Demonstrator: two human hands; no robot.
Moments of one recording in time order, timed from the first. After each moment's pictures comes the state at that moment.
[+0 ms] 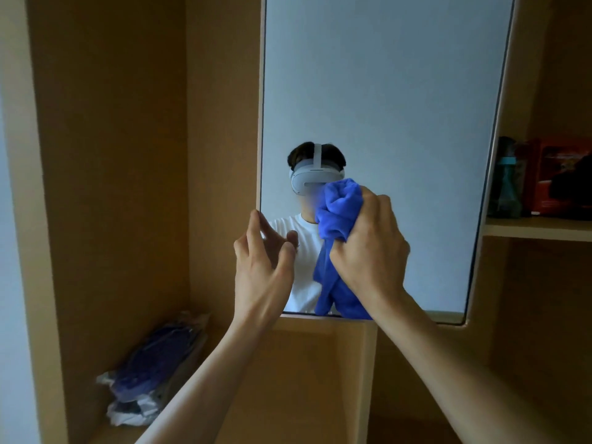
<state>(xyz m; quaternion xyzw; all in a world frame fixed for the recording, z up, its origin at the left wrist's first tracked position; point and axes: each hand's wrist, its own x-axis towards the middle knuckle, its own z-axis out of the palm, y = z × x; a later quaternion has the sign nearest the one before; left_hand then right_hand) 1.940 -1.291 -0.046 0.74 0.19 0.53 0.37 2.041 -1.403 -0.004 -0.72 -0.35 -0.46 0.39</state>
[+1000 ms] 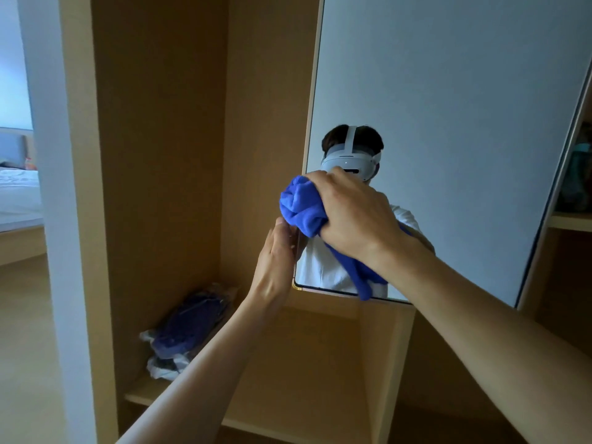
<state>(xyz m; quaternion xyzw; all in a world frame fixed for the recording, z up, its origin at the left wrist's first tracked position) 1.928 -1.255 -0.065 0.64 0.13 0.47 0.59 2.004 -1.352 0.025 -0.70 -0.55 -0.42 0.17</state>
